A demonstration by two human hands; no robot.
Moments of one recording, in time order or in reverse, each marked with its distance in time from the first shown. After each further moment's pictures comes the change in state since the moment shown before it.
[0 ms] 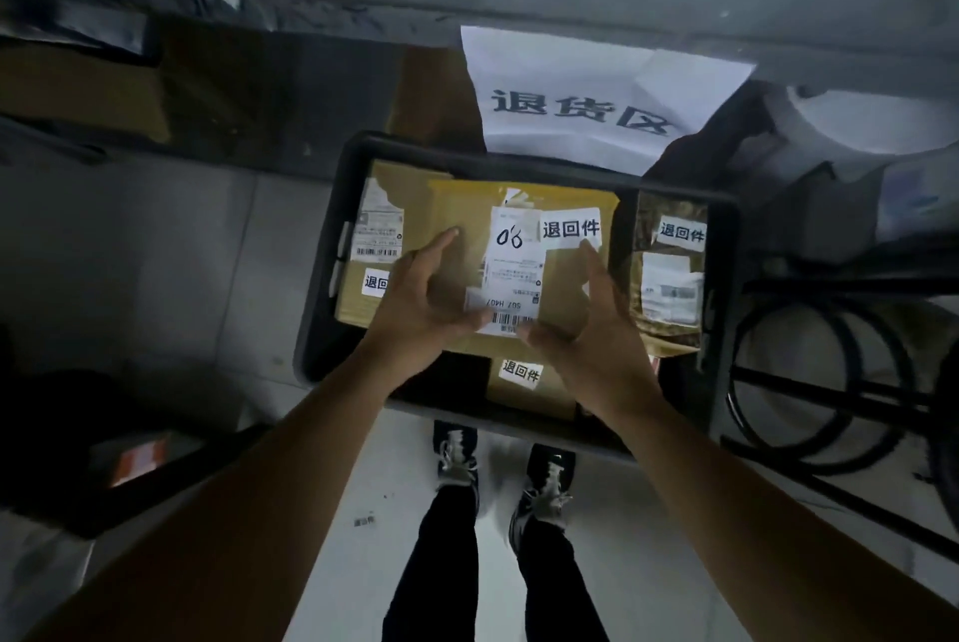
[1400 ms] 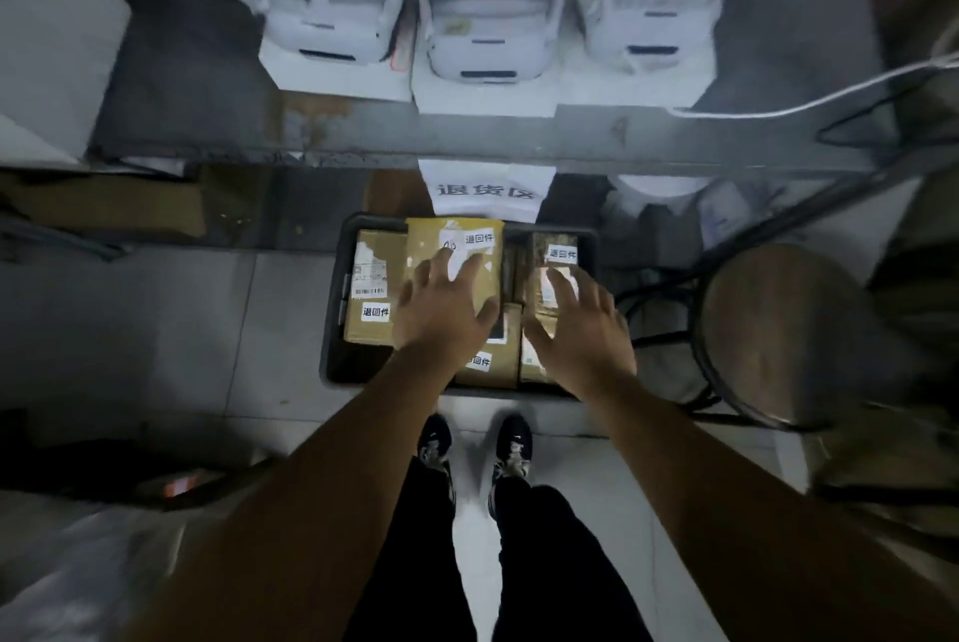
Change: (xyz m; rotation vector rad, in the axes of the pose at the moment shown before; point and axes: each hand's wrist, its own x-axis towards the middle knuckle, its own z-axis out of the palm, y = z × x) left_hand -0.154 0.190 -0.023 0.792 0.050 0.203; right_hand -0.166 -0.128 -0.113 -0.593 0.143 -0.004
